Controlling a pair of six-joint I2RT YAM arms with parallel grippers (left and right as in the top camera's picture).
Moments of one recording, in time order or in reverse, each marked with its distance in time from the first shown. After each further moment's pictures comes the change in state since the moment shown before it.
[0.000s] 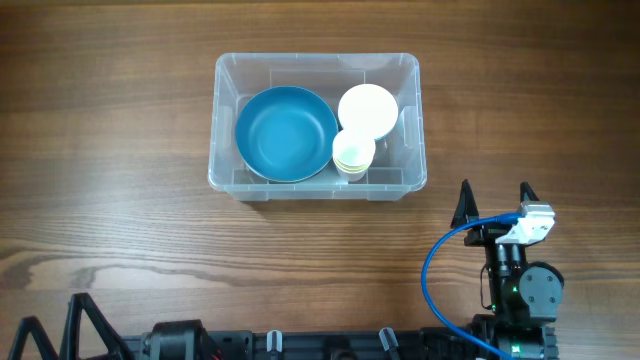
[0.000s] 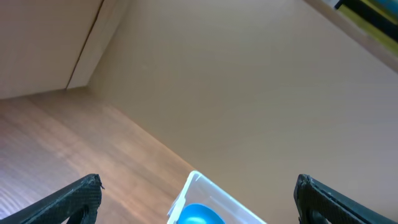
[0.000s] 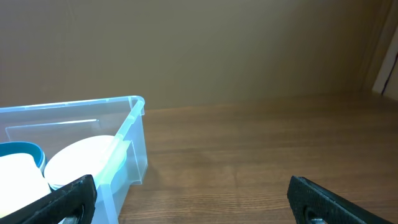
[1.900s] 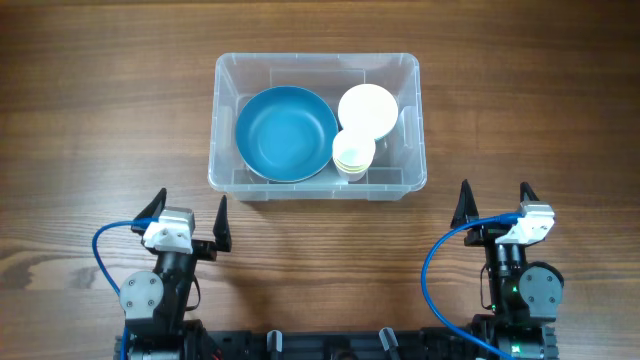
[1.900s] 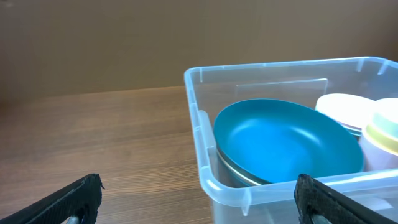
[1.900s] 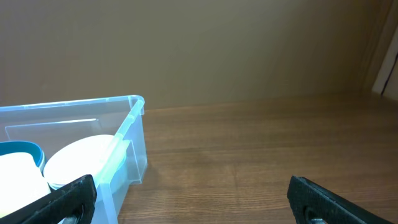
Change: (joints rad) left arm -0.006 -0.148 -1.196 0.904 0.378 0.644; right arm 0.000 0.000 -0.001 0.000 0.000 -0.003
